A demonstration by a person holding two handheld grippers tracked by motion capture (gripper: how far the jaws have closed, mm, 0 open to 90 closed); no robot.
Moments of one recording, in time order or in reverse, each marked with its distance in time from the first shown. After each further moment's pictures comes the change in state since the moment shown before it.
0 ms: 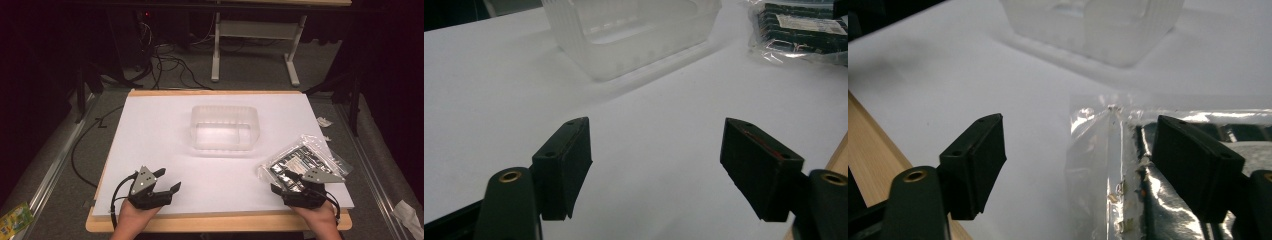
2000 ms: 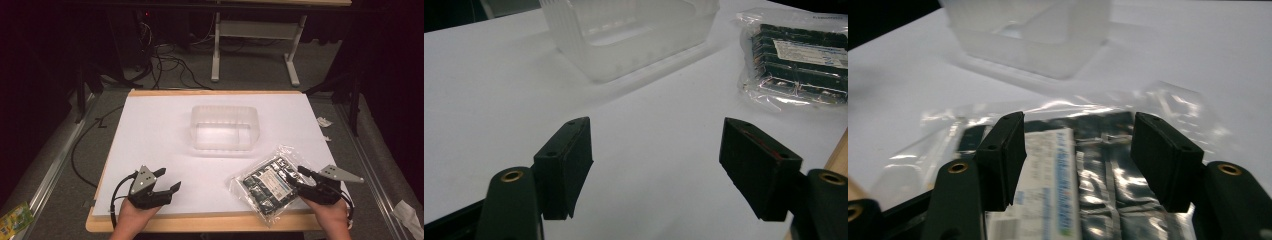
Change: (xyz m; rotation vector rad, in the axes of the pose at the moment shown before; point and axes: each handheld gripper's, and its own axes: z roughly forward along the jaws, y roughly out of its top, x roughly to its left) left arm 0.002 0.001 0.000 -0.003 -0.010 0.000; right arm -0.026 0.001 -0.025 -0.059 -0.133 0.073
